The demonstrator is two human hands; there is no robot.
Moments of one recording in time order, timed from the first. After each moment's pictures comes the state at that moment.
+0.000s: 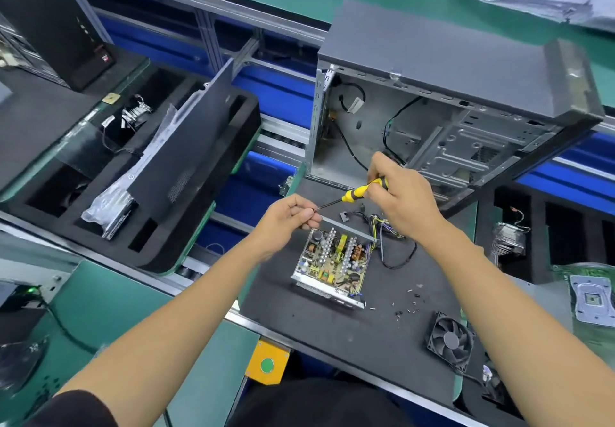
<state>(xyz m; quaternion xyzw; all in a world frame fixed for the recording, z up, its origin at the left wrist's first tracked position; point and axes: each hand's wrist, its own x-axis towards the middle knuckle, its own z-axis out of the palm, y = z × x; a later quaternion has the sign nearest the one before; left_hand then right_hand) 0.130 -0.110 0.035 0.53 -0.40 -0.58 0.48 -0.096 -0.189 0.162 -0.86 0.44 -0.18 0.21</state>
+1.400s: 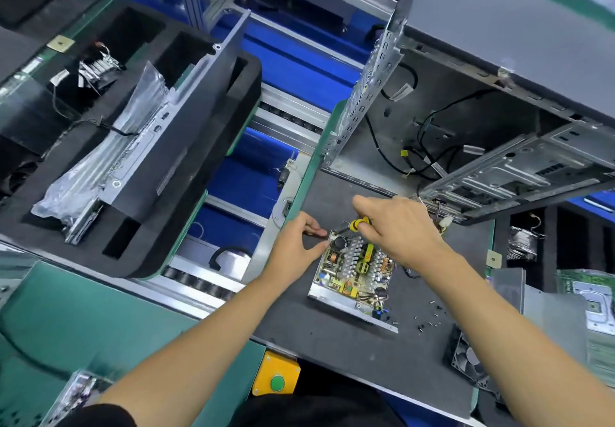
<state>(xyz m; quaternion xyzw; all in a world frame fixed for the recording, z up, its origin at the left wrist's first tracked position) 0.140 -0.103 -0.063 0.64 -0.48 -0.44 0.41 -0.027 -0.191 0.105 -0.92 0.37 0.10 0.01</state>
